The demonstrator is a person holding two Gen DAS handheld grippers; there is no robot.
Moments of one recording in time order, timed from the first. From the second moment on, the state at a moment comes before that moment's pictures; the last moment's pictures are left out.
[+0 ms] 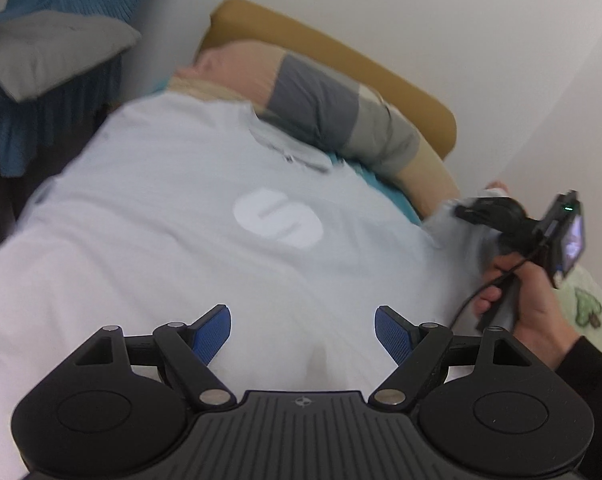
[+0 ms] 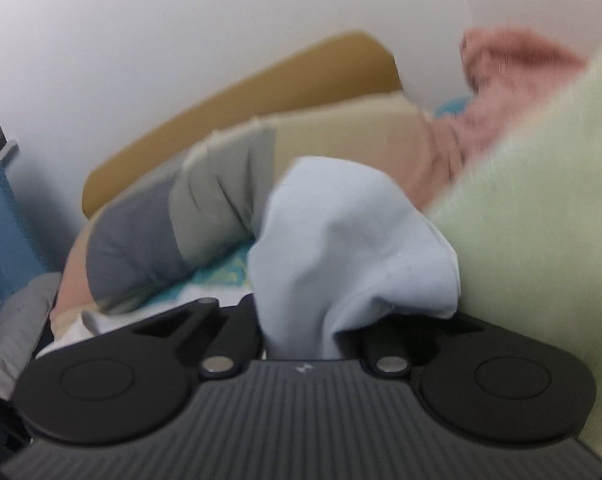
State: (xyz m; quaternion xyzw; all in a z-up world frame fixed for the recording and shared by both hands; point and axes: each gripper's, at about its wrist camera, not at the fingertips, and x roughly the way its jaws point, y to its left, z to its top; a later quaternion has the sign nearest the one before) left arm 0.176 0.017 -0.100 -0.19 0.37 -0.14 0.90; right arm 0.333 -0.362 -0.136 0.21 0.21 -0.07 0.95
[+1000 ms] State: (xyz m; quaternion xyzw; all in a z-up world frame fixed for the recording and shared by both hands) left arm 0.191 0.121 -0.107 -0.15 0.36 0.04 0.92; right arm 0.367 -0.056 -0.169 -0.02 0.33 0.17 0.93
